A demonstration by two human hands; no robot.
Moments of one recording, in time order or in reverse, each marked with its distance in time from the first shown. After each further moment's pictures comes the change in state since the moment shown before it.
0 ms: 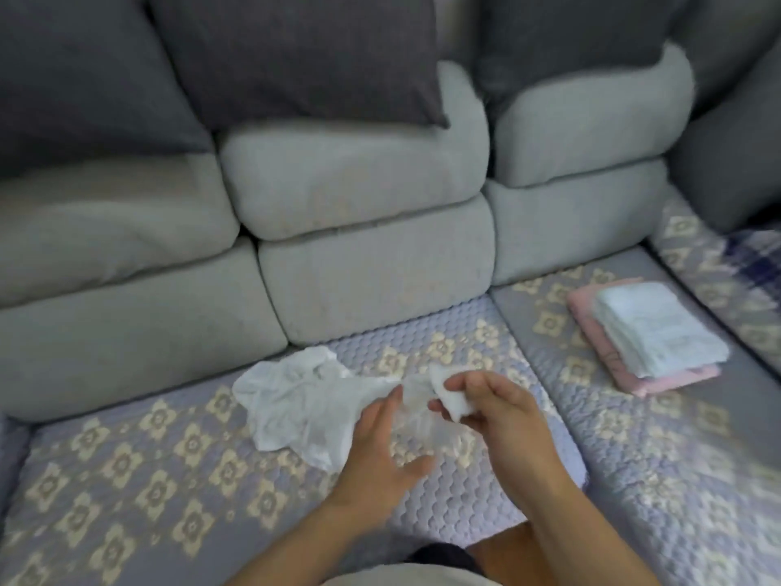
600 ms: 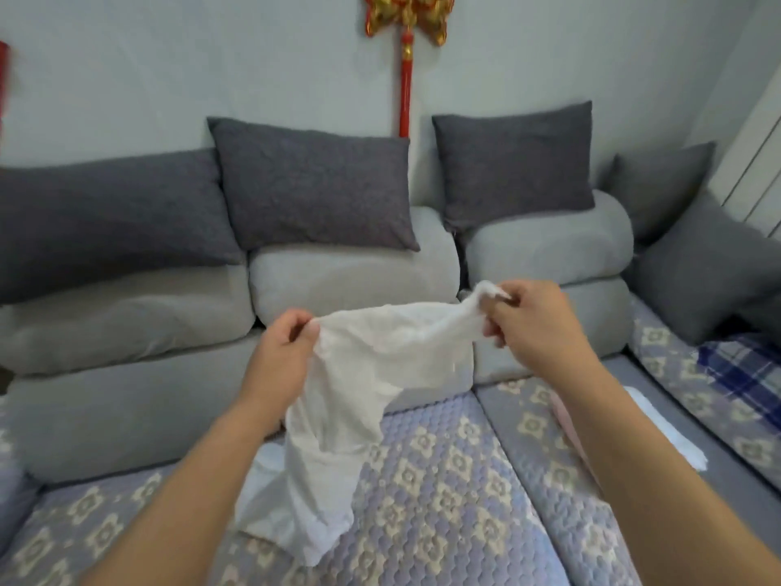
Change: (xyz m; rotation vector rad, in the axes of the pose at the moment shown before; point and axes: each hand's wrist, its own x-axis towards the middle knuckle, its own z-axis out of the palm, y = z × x) left_hand -0.023 0.195 -0.099 -0.188 0.656 0.390; right_hand -0.011 -0.201 -0.114 -0.772 0.116 -0.609
